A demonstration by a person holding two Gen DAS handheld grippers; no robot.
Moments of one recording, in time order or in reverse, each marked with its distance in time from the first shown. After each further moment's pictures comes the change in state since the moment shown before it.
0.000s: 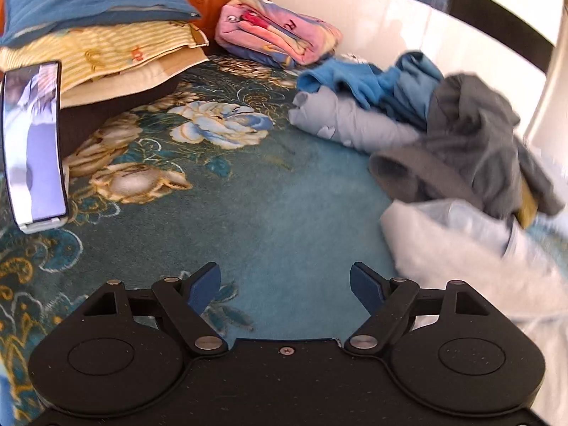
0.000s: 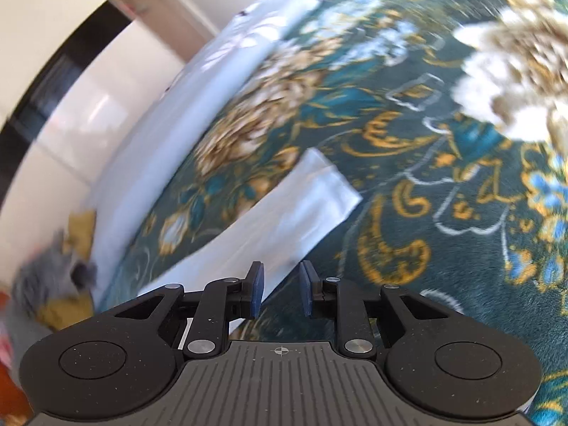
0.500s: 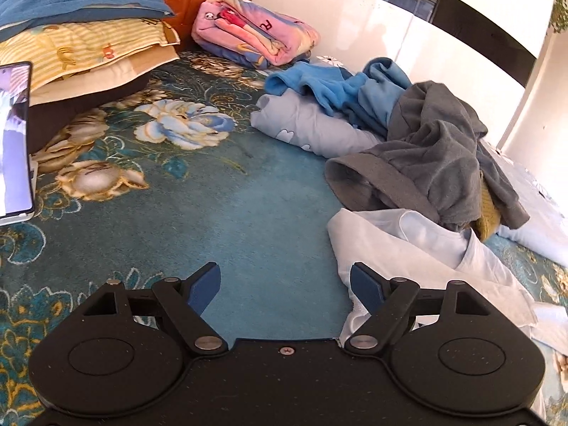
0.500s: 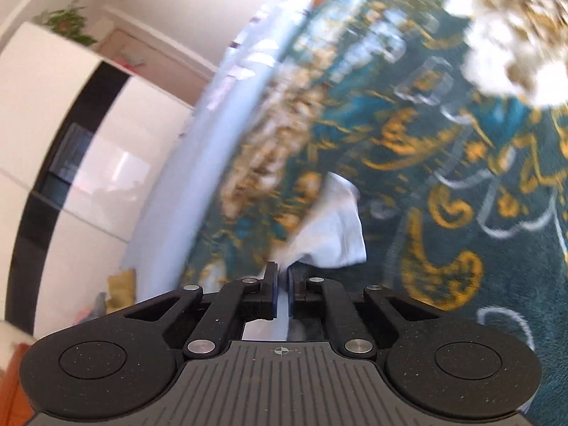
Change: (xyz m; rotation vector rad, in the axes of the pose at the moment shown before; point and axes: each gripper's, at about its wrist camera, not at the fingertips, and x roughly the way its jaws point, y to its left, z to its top) left arm -0.009 -0.022 0.006 -0.020 0.021 -0.097; right arm 0.003 0.024 0.005 0.078 -0.092 0.175
